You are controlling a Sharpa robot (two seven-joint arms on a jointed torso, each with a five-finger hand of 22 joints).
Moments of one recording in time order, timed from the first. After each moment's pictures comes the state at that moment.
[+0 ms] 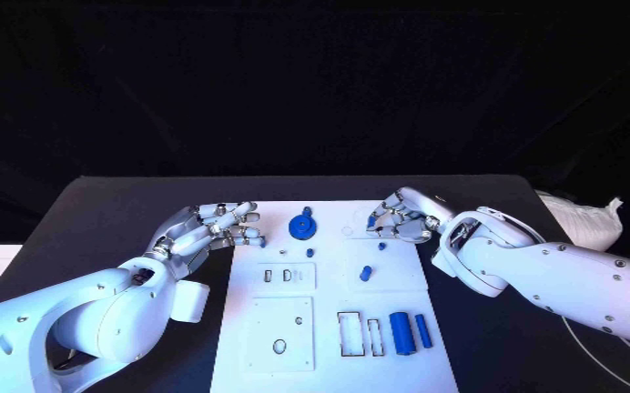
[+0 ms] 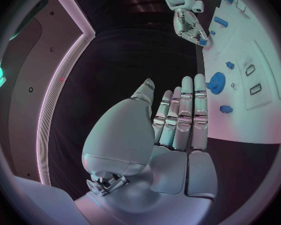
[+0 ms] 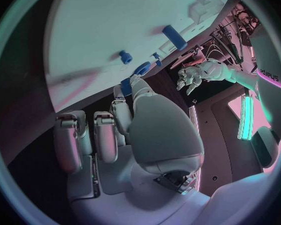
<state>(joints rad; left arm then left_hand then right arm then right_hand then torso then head) 1.16 -1.00 0.00 1.77 0.00 -0.36 0.38 1.40 0.00 0.04 0.15 0.13 0.95 0.22 0.10 0.07 1.05 0.16 0.09 0.07 1.17 0.09 0.20 0.27 0.17 1.00 0.20 0.43 0.21 1.13 -0.95 0.05 1.50 -1.27 -0.43 0.05 1.38 -0.01 0.05 0.20 0.28 1.16 0.10 0.12 0.12 1.42 0.03 1.18 1.44 1.47 -0.05 1.53 1.31 0.01 1.47 0.06 1.56 1.31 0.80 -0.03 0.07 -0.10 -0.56</state>
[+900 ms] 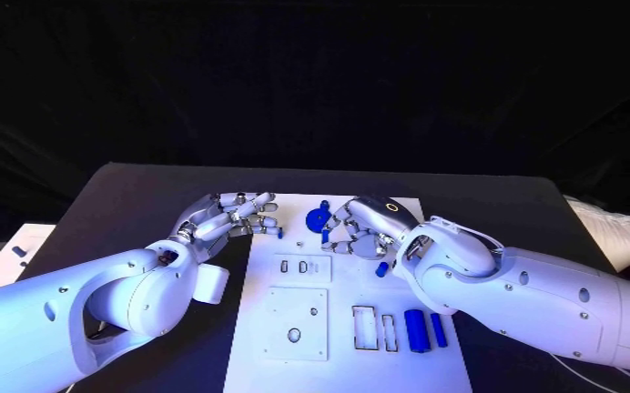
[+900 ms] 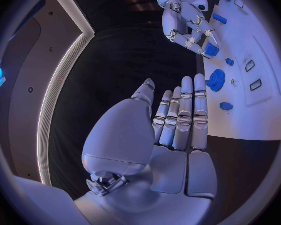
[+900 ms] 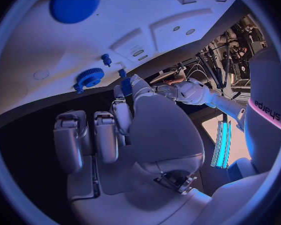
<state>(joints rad) 1.16 -0.99 -0.01 1.75 0.00 -0.36 0.38 1.41 0.01 0.04 0.14 0.13 0.95 0.22 0.10 0.07 1.05 0.16 0.08 0.07 1.17 0.09 0.19 0.27 0.17 1.00 0.20 0.43 0.21 1.11 -0.77 0.04 1.61 -1.64 -0.45 -0.09 1.38 -0.02 0.06 0.20 0.28 1.16 0.10 0.12 0.12 1.43 0.02 1.18 1.43 1.47 -0.06 1.53 1.31 0.01 1.47 0.06 1.56 1.31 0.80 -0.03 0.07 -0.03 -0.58</state>
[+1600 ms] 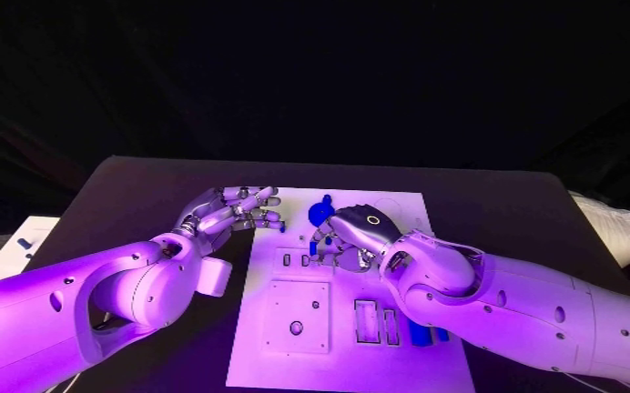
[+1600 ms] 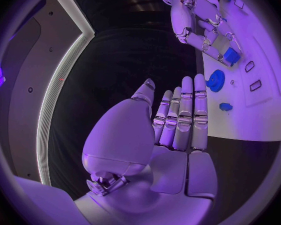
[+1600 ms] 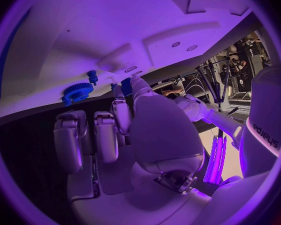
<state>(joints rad) 1.16 -0.98 -0.01 1.75 0.00 -0.36 0.38 1.41 0.01 0.04 0.14 0.13 0.95 0.22 0.10 0.07 1.05 0.16 0.08 0.07 1.17 0.09 0.19 0.27 0.17 1.00 0.20 0.43 0.21 1.08 -0.70 0.01 1.61 -1.81 -0.44 -0.17 1.38 -0.02 0.06 0.20 0.27 1.16 0.09 0.11 0.12 1.42 0.03 1.18 1.43 1.47 -0.06 1.53 1.31 0.01 1.47 0.06 1.56 1.31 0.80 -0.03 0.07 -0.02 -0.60</state>
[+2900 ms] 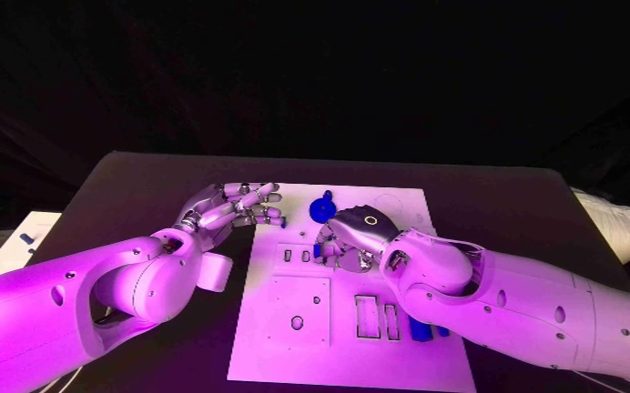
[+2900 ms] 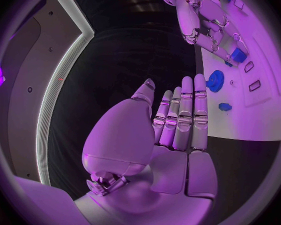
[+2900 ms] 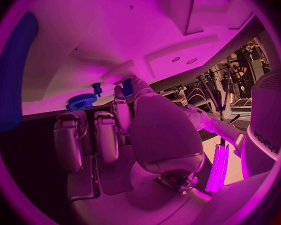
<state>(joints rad) 1.16 -0.99 -0.01 1.75 0.00 -0.35 0.37 1.41 0.01 0.04 0.14 0.13 0.95 0.22 0.10 0.07 1.05 0.16 0.08 0.07 1.17 0.10 0.19 0.27 0.17 1.00 0.20 0.43 0.21 1.08 -0.70 0.01 1.61 -1.87 -0.35 -0.22 1.37 -0.02 0.06 0.20 0.27 1.16 0.09 0.11 0.12 1.42 0.03 1.17 1.43 1.47 -0.06 1.53 1.31 0.01 1.47 0.06 1.56 1.31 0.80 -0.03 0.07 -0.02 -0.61</state>
